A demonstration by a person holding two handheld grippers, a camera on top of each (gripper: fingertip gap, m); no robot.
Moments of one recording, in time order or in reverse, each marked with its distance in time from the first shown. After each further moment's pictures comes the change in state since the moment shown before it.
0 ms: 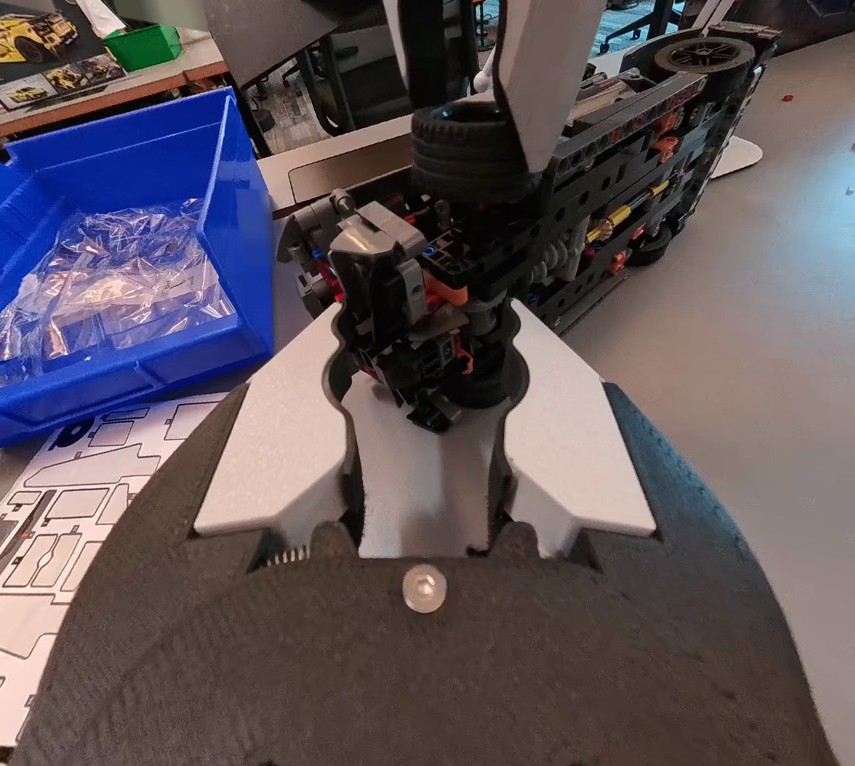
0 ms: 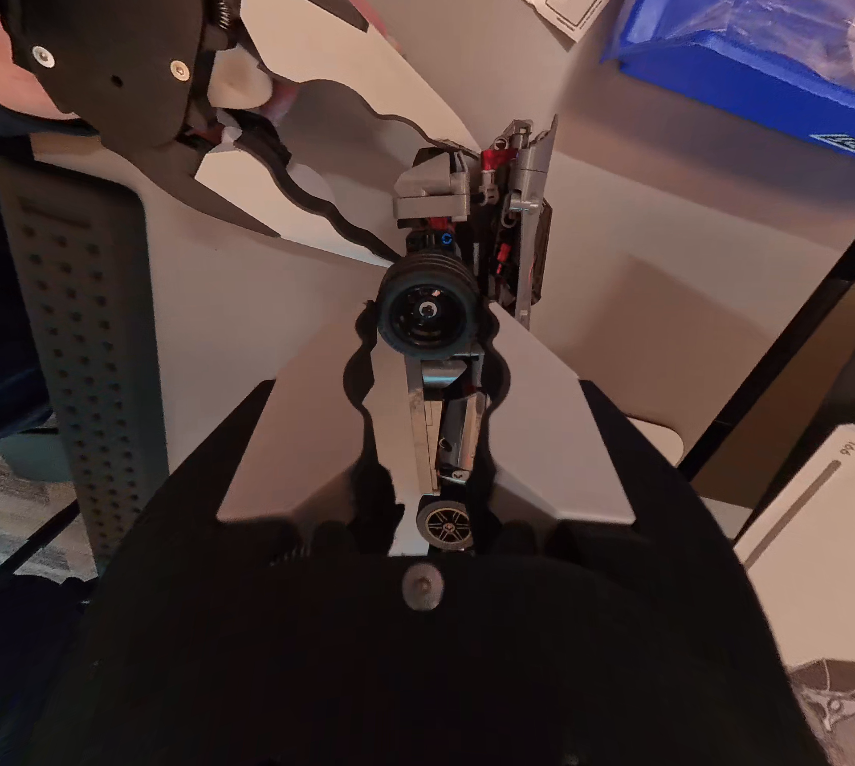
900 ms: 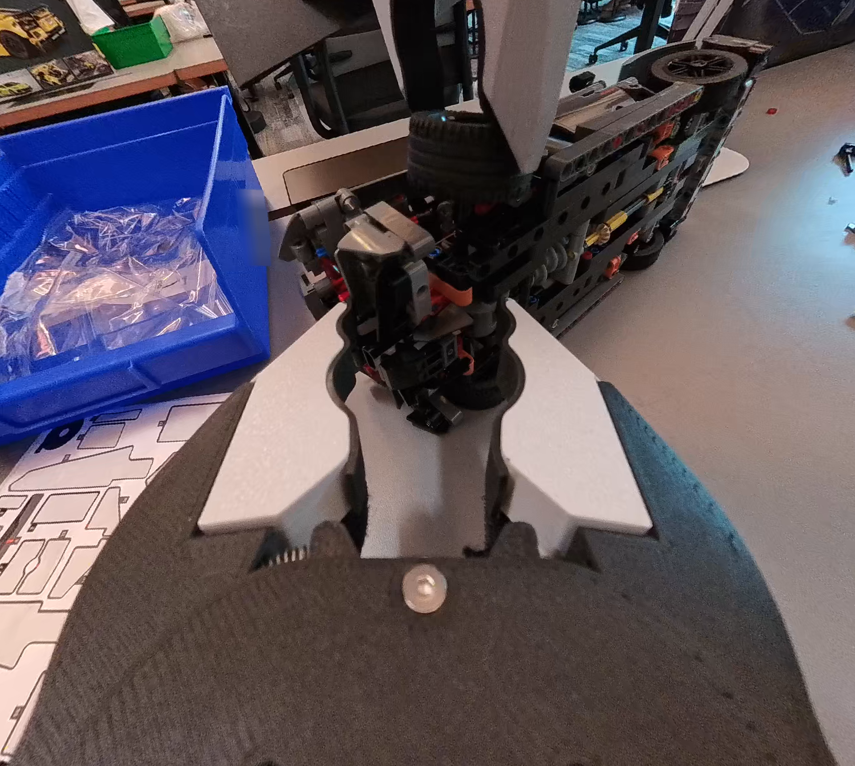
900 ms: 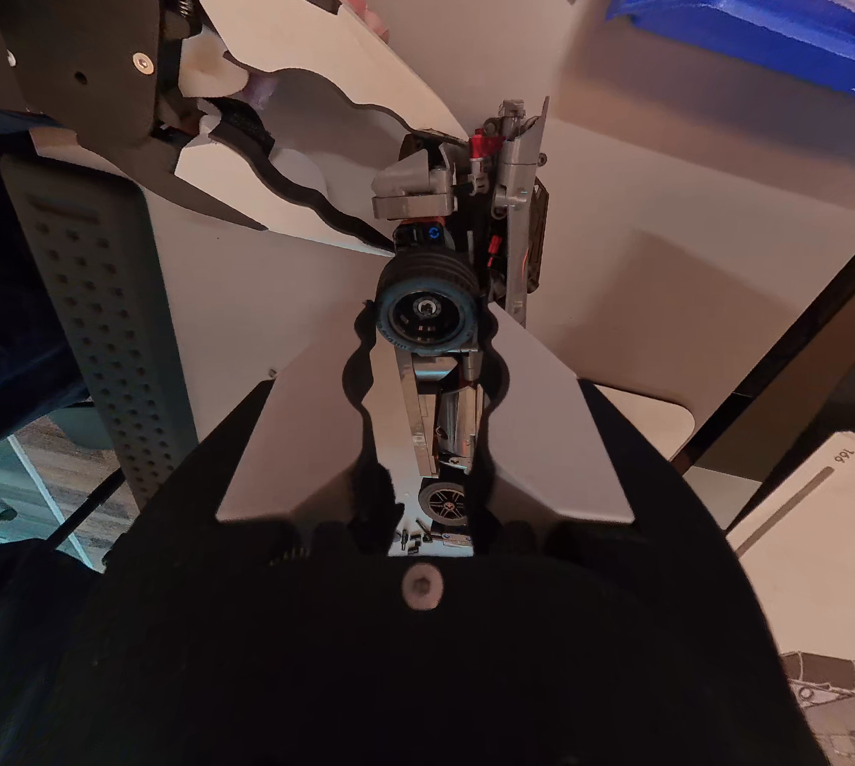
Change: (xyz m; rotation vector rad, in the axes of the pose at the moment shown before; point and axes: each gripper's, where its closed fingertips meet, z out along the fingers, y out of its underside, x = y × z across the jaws) left arm -0.001 -0.001 0.000 0.011 0.020 -0.020; right arm 0.006 0.001 0.002 -0.105 -0.037 0.048
